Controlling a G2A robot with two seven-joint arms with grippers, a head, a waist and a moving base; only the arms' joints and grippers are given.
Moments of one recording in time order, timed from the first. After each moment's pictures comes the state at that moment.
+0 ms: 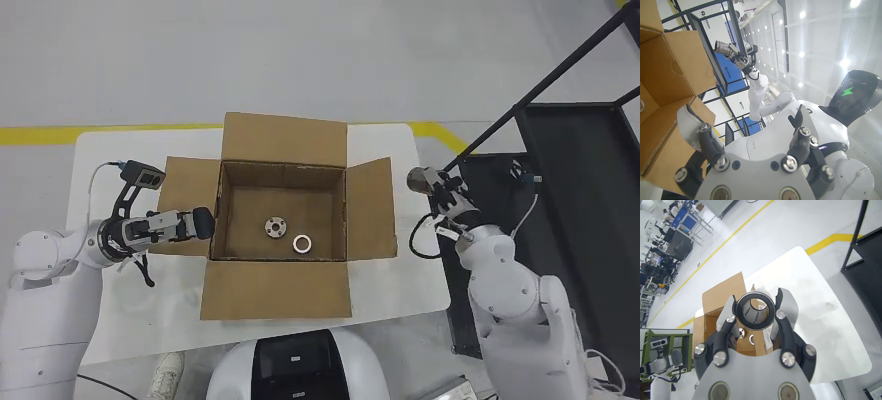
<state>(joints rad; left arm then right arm) 1.20 -1.08 -1.52 -1.46 -0.70 -0.28 -1.51 -1.70 -1.27 1.65 -2.33 -0.69 0.60 0.56</state>
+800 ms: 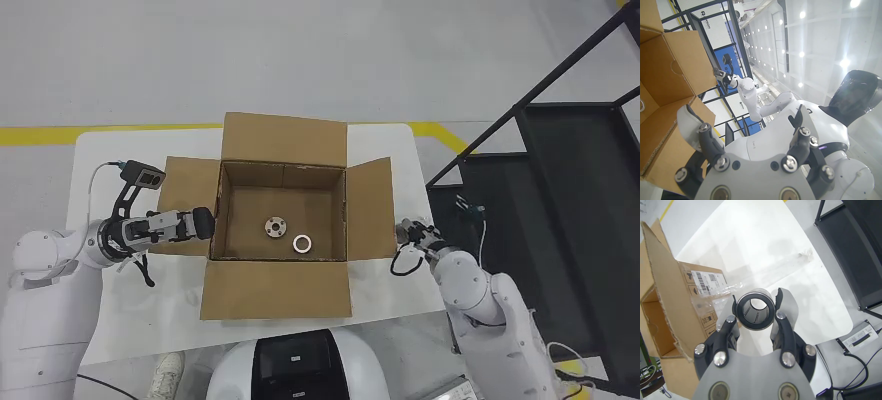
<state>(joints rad) 1.20 -1.08 -1.52 -1.46 -0.70 -0.28 -1.51 -1.72 -1.26 1.52 -2.08 -0.79 0.62 0.68</state>
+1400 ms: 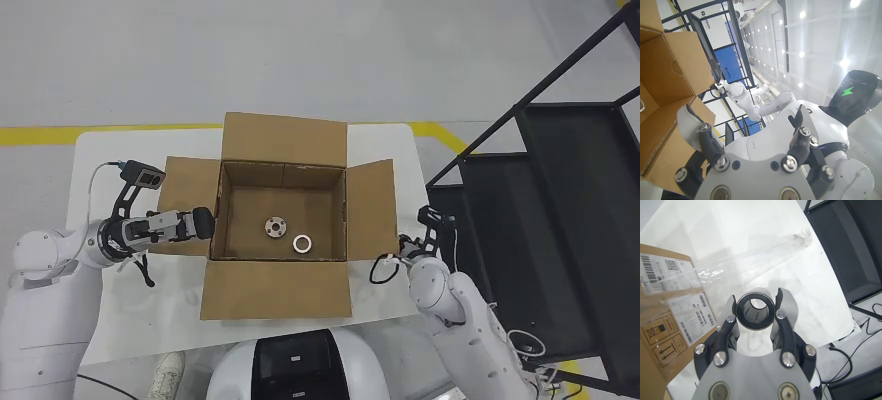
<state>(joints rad) 1.20 -1.08 -1.52 -1.46 -0.70 -0.28 -1.51 -1.64 -1.28 1.40 -1.84 -0.87 0.66 0.56</state>
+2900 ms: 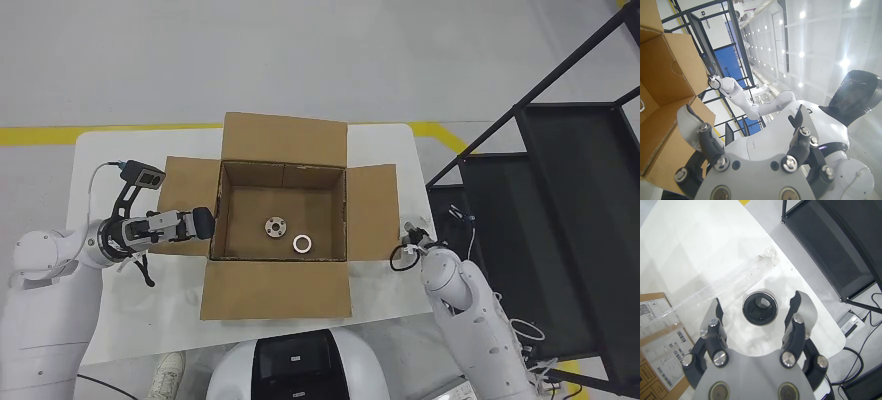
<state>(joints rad) 1.20 -1.08 -1.52 -1.46 -0.70 -0.28 -1.51 -1.59 -1.29 1.49 -1.70 -0.78 0.66 0.45</state>
